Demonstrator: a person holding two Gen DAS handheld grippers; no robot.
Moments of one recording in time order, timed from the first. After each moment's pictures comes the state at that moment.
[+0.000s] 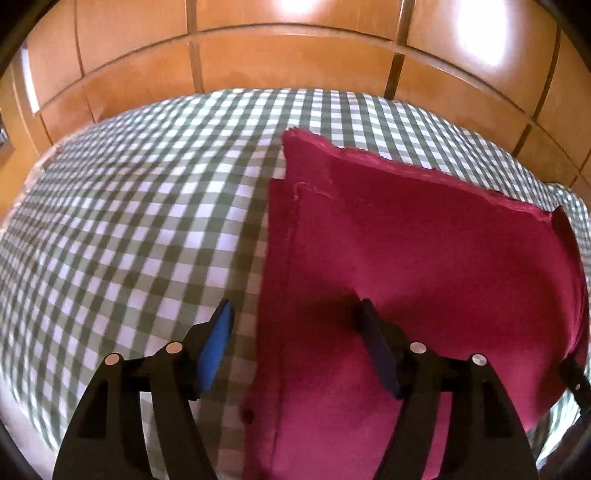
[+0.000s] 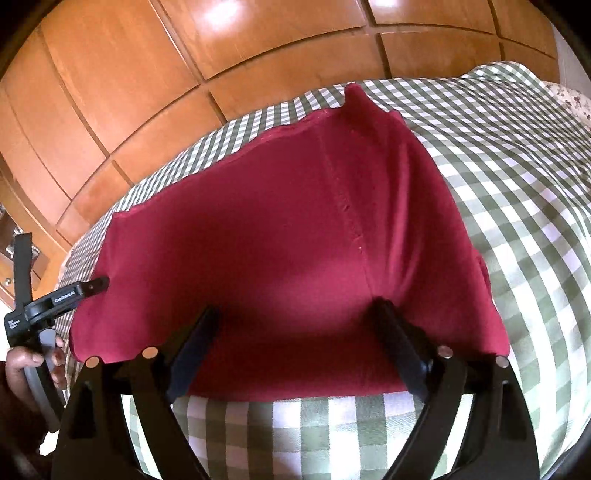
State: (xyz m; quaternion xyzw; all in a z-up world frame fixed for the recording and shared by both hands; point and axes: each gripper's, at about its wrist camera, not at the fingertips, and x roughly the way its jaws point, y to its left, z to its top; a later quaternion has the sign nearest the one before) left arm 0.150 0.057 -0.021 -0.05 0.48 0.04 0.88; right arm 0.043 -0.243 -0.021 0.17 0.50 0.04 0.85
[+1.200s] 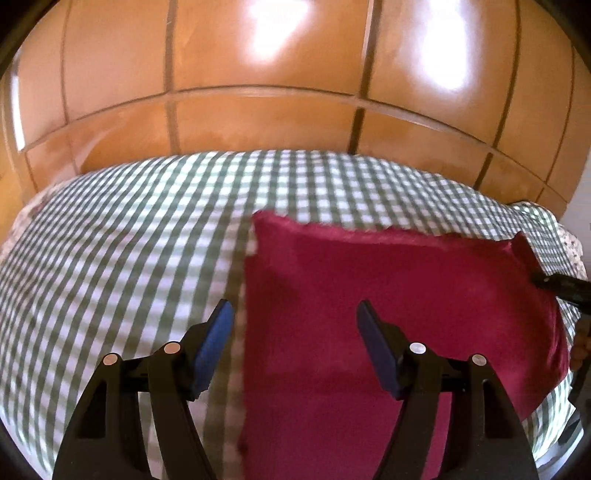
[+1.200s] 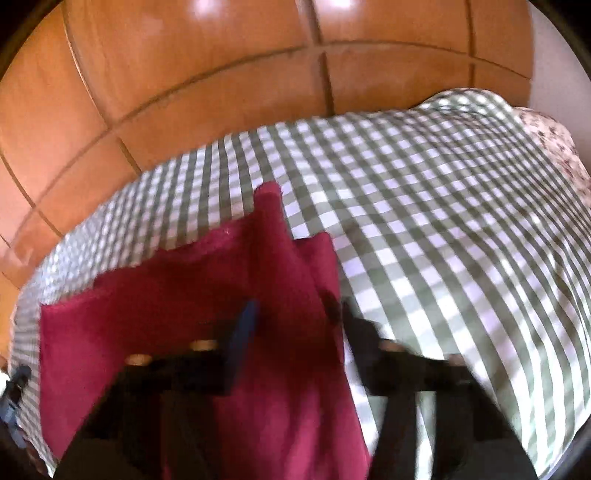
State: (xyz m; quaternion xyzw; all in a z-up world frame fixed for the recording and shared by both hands) left arm 0.152 0.054 0.013 -0.04 0.39 -0.02 0.92; right arm 0.167 -0.311 -0.017 0.12 0.53 -0.07 0.84
